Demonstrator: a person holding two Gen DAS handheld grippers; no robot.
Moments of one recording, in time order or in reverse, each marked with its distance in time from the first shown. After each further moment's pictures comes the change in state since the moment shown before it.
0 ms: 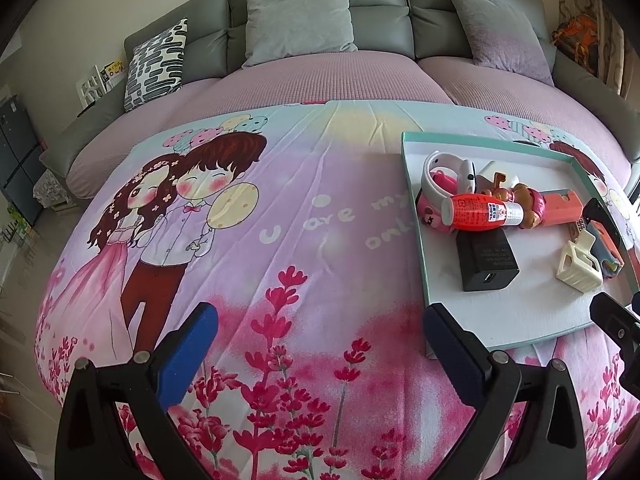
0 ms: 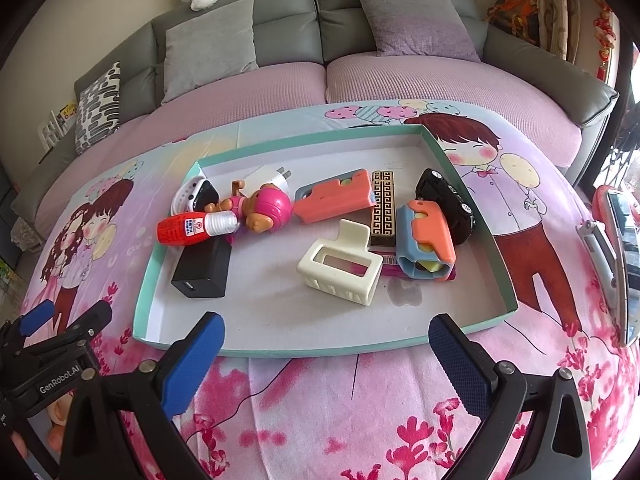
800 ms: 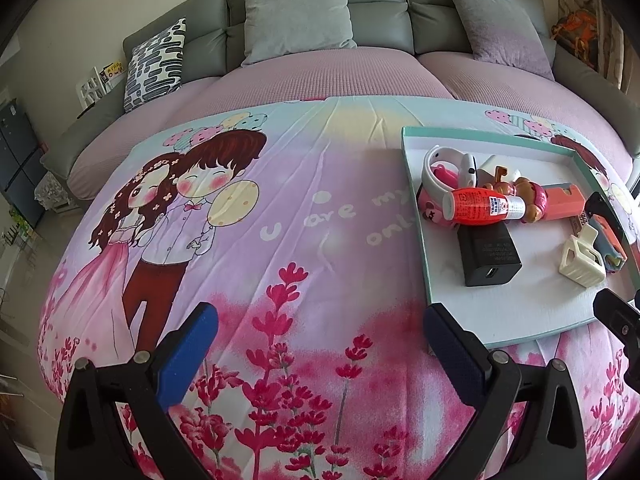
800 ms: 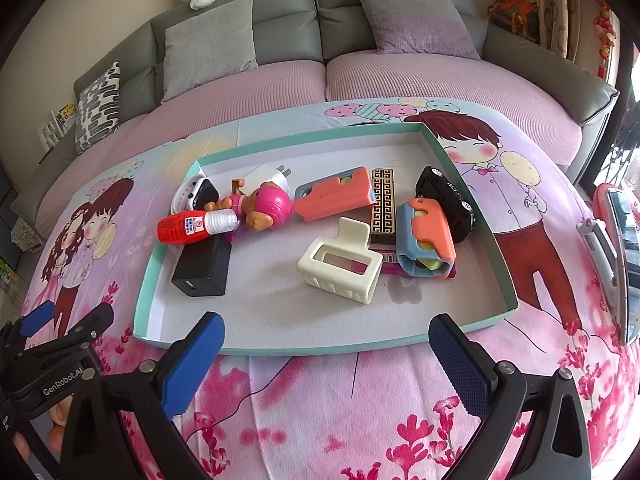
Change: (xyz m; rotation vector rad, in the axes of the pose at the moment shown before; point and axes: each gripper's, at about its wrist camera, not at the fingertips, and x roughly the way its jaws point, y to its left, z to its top) left arm 0.002 -0.001 -0.001 0.009 0.010 0.009; right arm 0.002 0.000 -0.002 0.002 0.009 0.001
